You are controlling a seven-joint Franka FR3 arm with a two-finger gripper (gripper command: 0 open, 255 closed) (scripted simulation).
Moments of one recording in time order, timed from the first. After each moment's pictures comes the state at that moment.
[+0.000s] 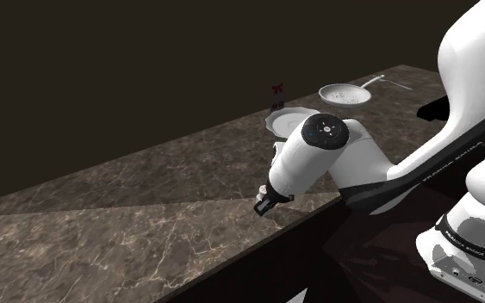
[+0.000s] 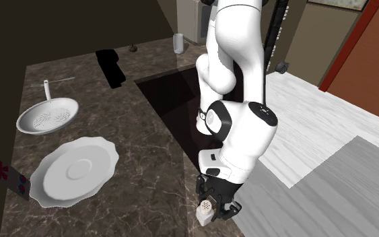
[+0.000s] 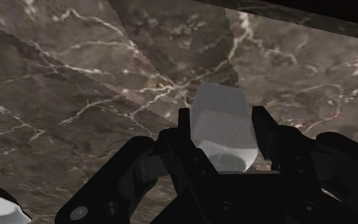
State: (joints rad) arm -0.40 -0.09 1.17 -2.51 -0.50 2.69 1.16
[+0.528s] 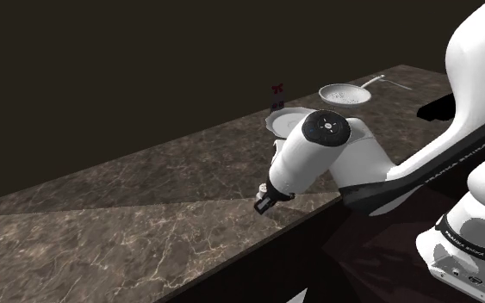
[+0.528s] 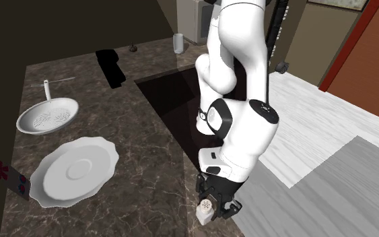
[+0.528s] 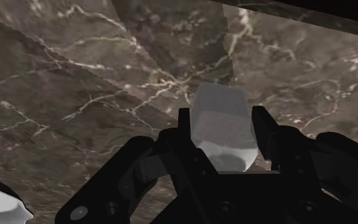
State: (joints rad) arm -0.36 -0.12 1.14 -2.52 -0.43 2.69 1.11
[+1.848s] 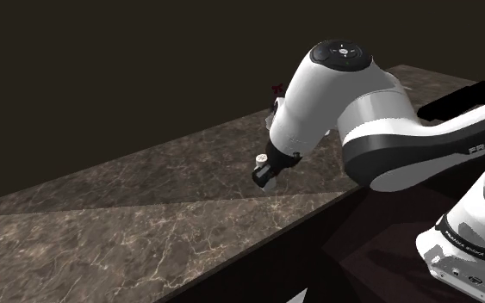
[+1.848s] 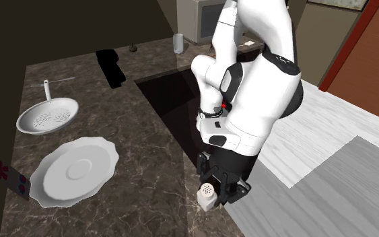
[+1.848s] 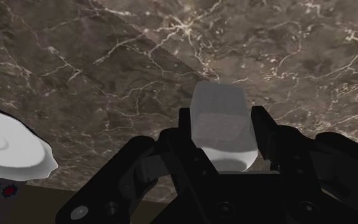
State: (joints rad) arm -0.08 -0.36 0.86 -2.43 -0.04 2.45 0.76
